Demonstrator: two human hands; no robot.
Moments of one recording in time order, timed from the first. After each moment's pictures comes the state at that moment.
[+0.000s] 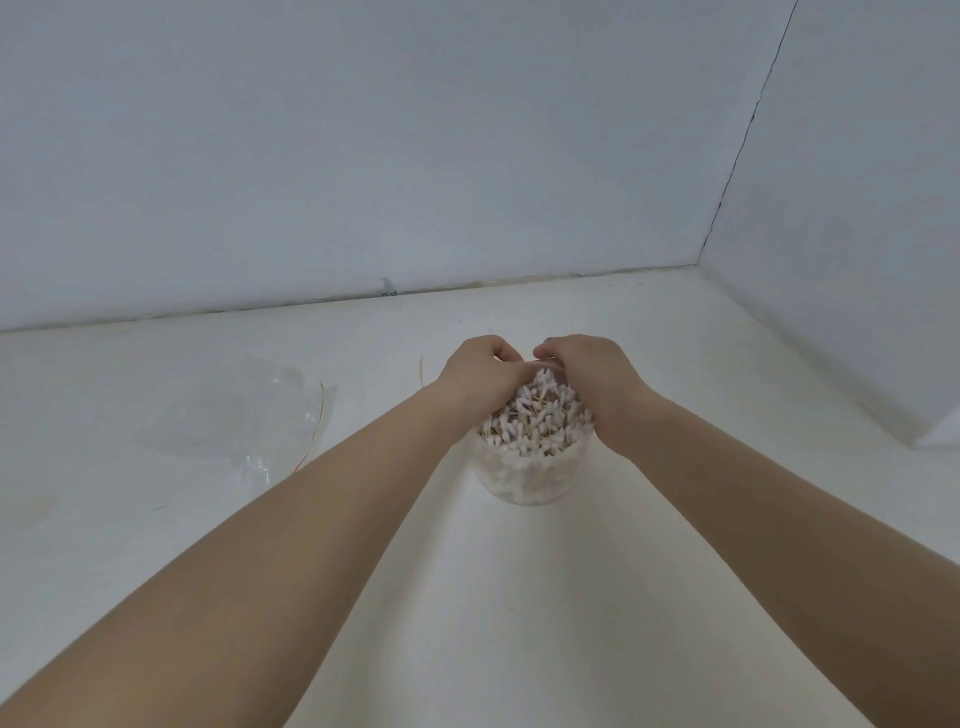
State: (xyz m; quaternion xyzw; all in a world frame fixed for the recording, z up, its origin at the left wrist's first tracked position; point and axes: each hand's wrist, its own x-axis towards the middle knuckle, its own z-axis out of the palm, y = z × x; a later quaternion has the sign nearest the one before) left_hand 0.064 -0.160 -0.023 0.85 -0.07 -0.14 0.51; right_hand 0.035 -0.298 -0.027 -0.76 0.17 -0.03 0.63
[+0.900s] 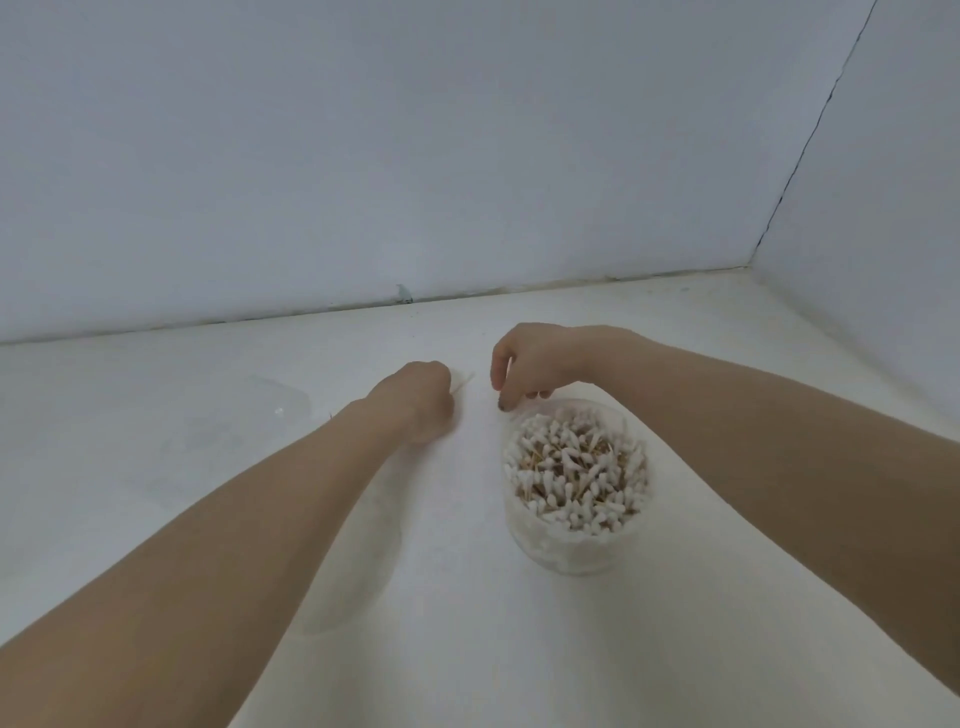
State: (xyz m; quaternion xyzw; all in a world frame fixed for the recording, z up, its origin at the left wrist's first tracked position) left_hand 0.166 -0.093 -0.062 0.98 -0.13 -0.12 0.06; right_hand 0.151 -0.267 -0.013 -0.94 -0.04 0.22 0.24
